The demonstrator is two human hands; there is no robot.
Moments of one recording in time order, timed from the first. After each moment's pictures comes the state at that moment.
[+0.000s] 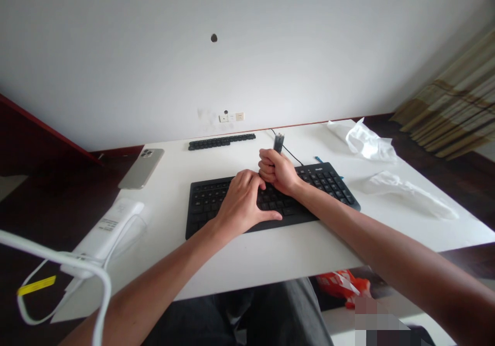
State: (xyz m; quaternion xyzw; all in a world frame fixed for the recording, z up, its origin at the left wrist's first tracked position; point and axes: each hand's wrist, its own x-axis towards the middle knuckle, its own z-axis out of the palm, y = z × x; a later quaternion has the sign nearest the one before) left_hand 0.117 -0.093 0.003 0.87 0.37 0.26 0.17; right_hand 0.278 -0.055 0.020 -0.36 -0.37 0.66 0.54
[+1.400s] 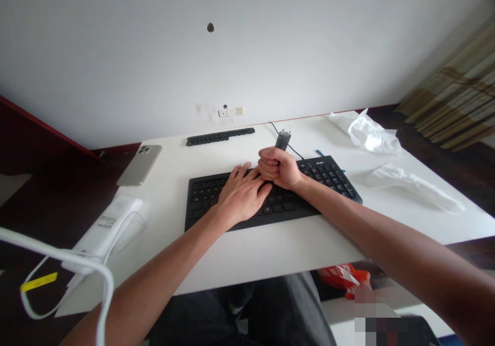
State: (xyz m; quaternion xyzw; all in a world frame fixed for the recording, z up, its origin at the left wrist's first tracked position) left_hand 0.122 -0.083 -0.007 0.91 0.37 0.14 0.08; right_hand 0.288 -0.056 0.013 -0.25 -0.43 0.72 0.49
